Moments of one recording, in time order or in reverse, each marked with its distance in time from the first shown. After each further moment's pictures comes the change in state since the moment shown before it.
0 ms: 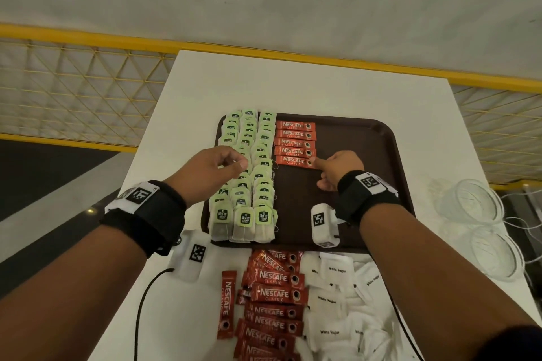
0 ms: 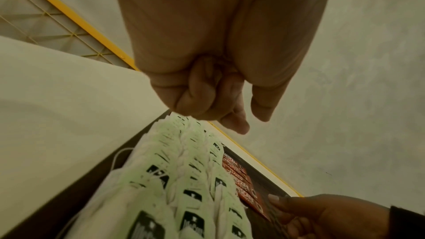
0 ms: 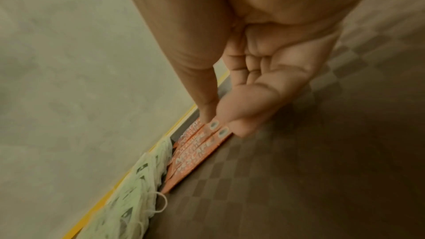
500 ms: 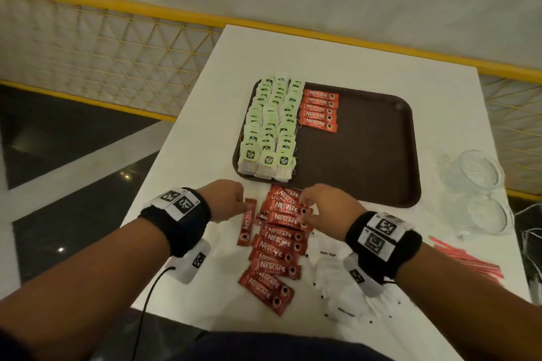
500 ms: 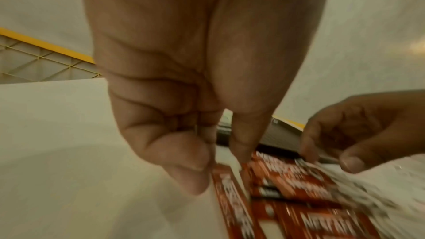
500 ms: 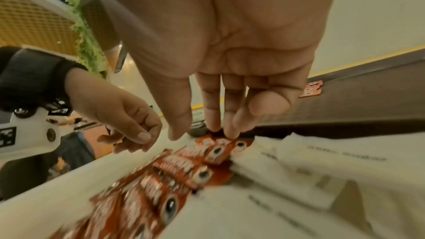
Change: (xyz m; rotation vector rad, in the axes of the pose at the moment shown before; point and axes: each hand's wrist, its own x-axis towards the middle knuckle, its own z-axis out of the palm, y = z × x) left_hand -0.137 -0.019 0.051 0.590 -0.340 -0.337; right_hand -0.165 0.087 0.010 -0.939 -0.411 -0.699
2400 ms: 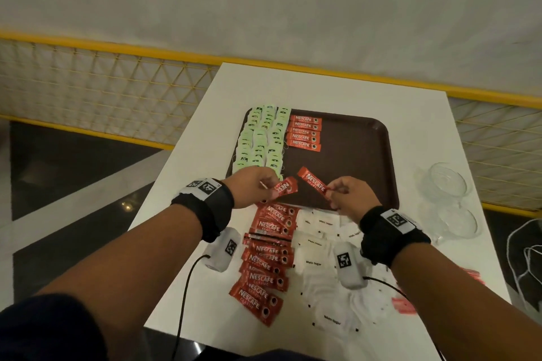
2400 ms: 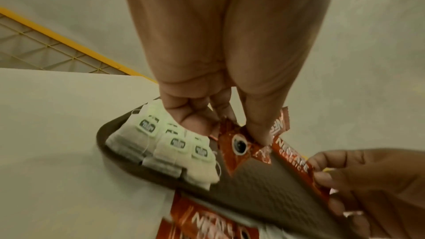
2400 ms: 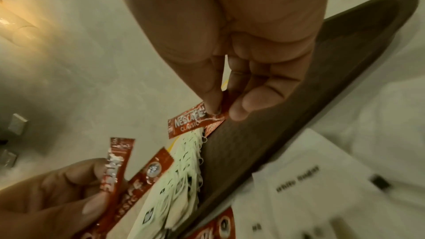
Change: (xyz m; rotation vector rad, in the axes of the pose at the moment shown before) left_hand 0.018 0.055 -0.020 -0.273 0.273 0.363; right_hand -0.012 0.060 -0.023 0.787 0.370 0.320
